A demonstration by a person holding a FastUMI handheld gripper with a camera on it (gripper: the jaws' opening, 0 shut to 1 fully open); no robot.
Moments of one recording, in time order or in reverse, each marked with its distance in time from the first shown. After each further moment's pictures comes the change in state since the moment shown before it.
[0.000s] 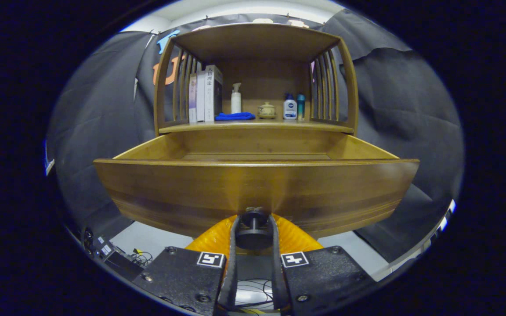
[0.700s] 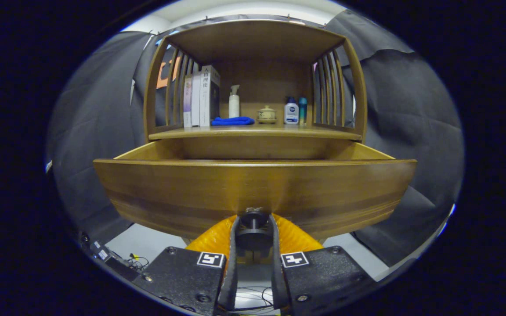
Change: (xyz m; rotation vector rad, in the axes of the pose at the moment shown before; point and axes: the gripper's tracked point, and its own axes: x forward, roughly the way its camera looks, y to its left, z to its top) arm 0.033 0.000 0.020 0.003 -0.025 -0.001
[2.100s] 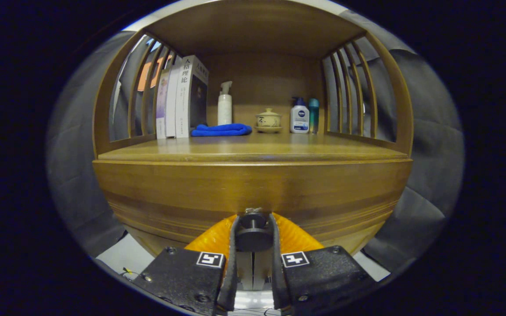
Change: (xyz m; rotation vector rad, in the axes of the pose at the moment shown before) arm 0.155 0.001 0.068 0.009 -0.034 -0.037
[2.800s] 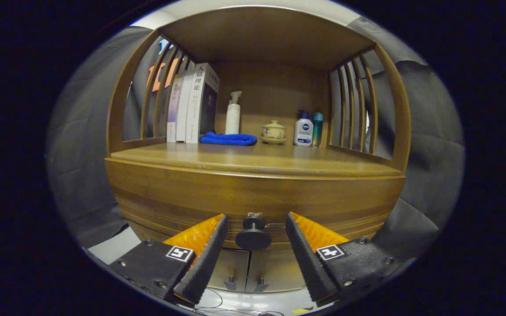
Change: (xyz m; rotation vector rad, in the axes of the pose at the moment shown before) arm -0.013 -0.001 0.010 -0.071 -0.060 0.006
